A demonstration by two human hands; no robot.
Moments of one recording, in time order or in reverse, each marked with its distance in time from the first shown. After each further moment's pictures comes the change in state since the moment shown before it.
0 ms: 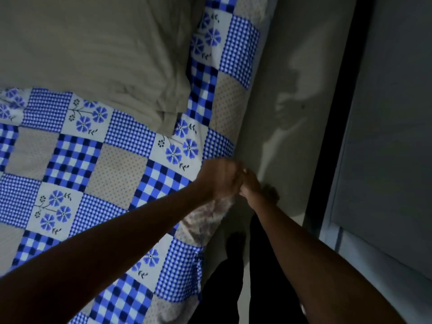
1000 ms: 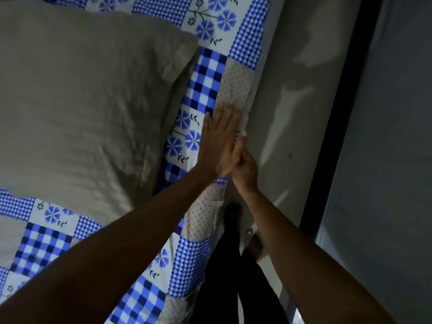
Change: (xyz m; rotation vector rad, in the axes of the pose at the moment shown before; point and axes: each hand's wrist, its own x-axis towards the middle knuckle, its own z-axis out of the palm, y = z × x) left_hand 0.285 -0.076 -0.127 -0.244 0.390 -0.184; right_hand 0.148 -0.248 -0.075 -0.075 0.355 -0.529
